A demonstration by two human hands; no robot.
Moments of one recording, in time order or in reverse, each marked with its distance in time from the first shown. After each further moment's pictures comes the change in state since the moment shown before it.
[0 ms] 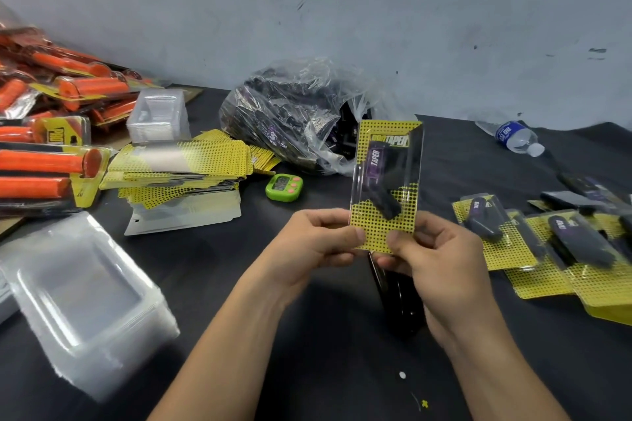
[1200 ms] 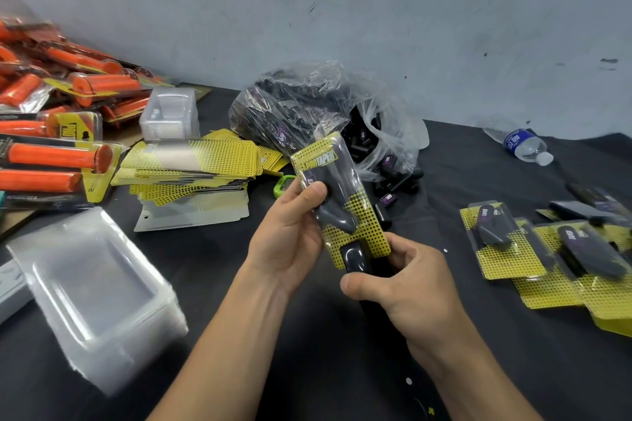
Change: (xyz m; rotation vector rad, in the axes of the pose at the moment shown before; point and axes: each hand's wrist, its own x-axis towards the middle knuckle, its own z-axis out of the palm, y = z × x) left_hand 0.007 0.008 -0.011 -0.613 0.100 0.313; right_hand -0.010 0.018 0.013 -0.202 -0.257 -0.046
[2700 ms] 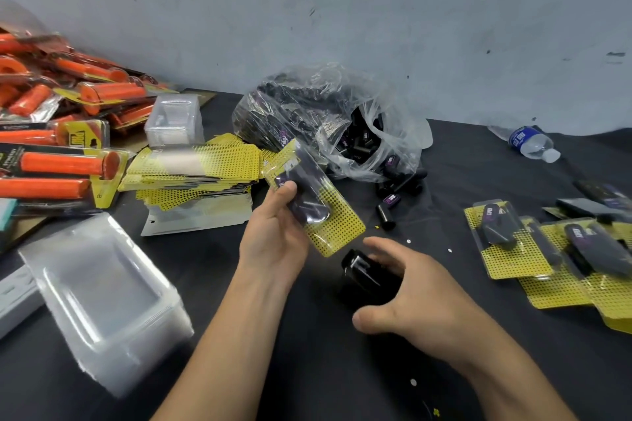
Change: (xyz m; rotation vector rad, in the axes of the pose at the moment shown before) left_hand 0.010 0.006 -0.013 -0.098 0.308 0.046; right_hand -0.001 -0.009 -0.022 -0.455 -0.241 0.112
